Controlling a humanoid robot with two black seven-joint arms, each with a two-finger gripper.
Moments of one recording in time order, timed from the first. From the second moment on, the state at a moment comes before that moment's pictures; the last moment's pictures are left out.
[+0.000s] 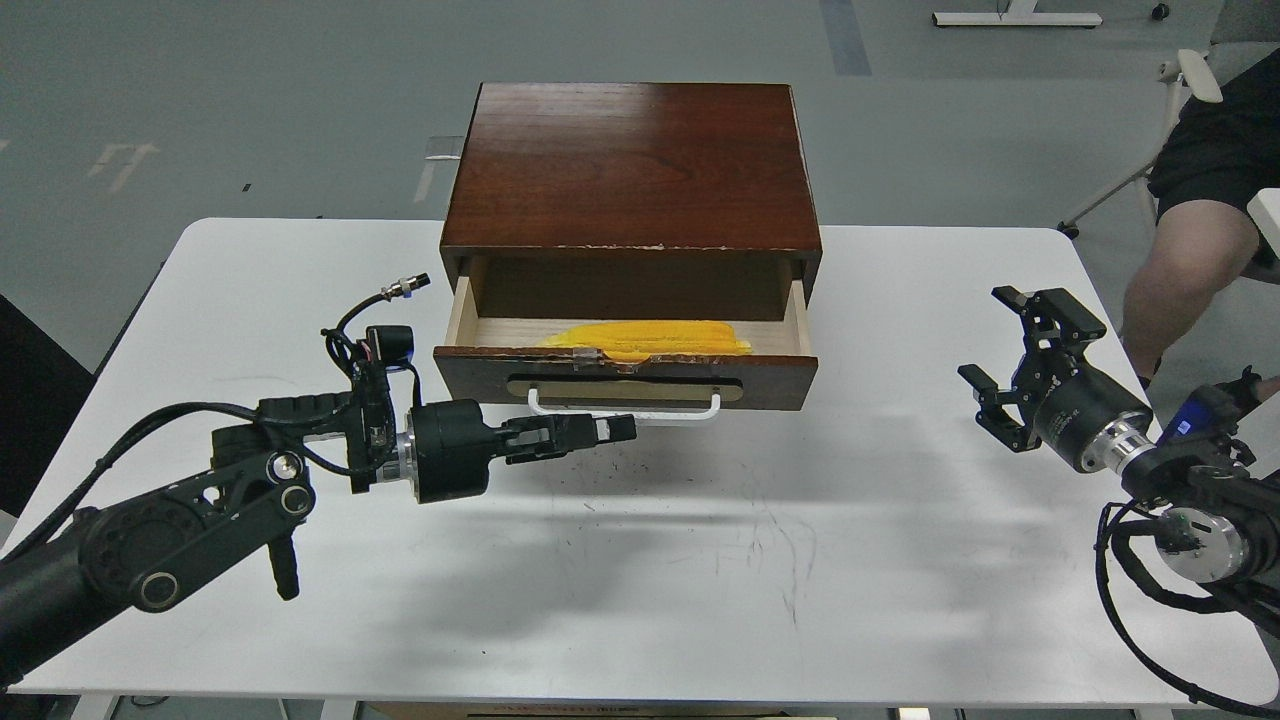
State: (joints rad) left arm -0.55 0.47 -0.62 -1.28 1.46 -0.49 -0.49; right arm 0.60 -0.70 0.24 1.03 -0.06 0.19 0.49
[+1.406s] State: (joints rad) left arm -0.62 0.46 -0.63 -1.18 1.49 -0.49 -0.49; right arm 0.59 -0.70 0.24 1.04 -0.06 0.19 0.49
